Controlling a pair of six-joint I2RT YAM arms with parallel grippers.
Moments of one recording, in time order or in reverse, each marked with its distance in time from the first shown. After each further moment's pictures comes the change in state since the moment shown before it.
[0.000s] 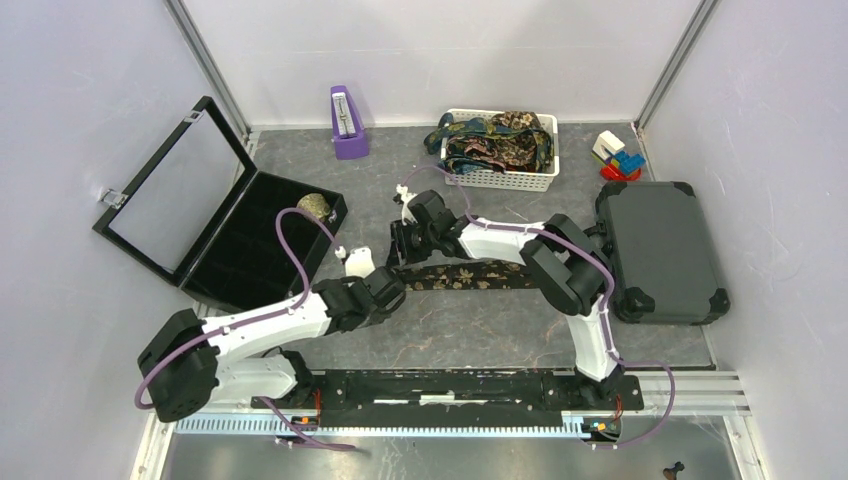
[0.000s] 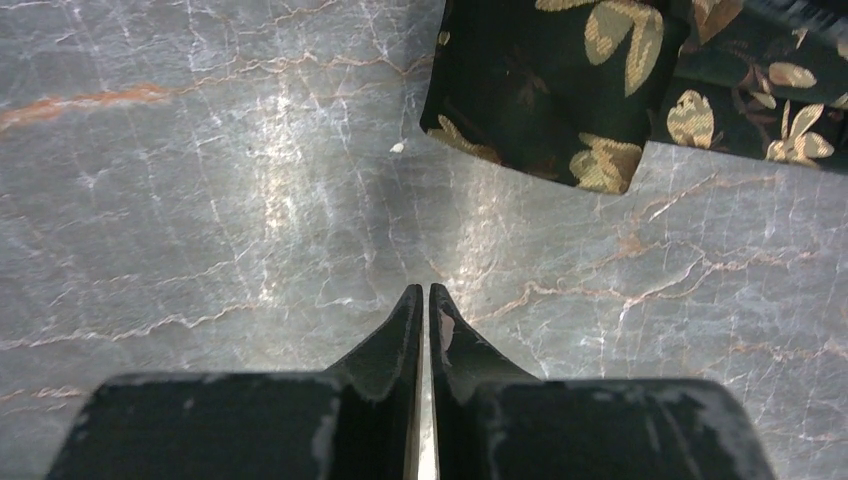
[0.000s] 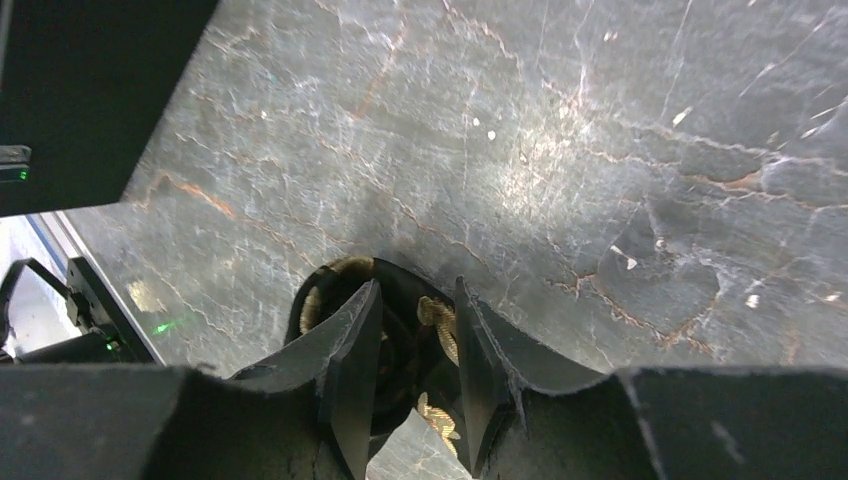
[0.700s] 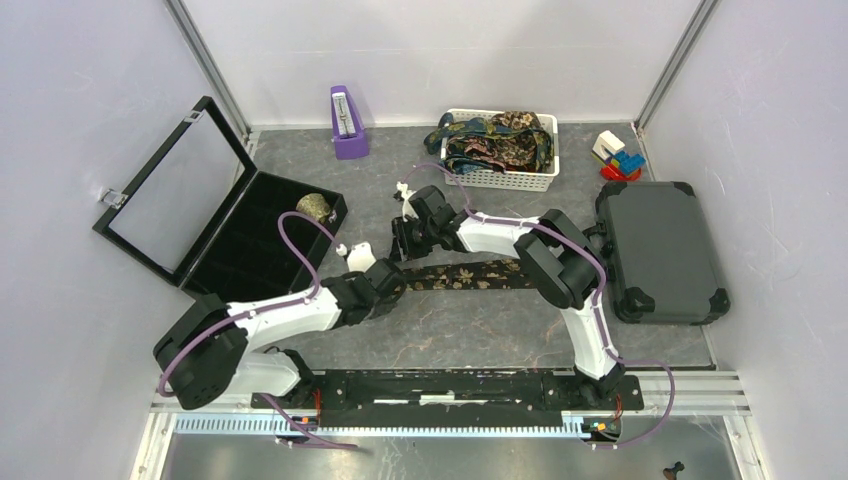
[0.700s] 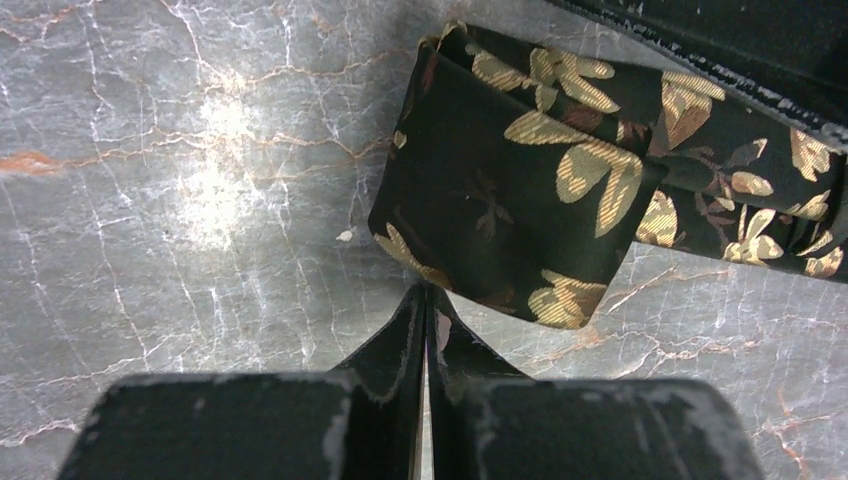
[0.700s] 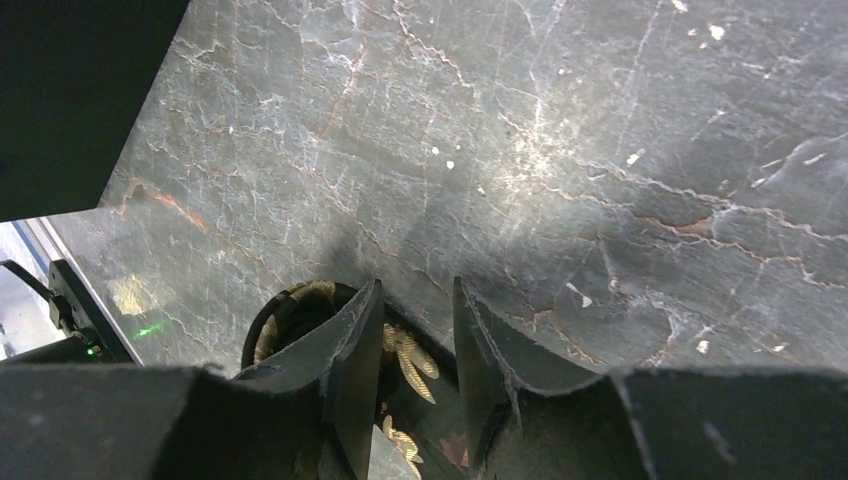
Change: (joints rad) left arm 0.090 0.118 -0.066 0.276 0.042 -0.012; right arm -0.030 0.083 0.069 -0.045 -0.047 -0.037
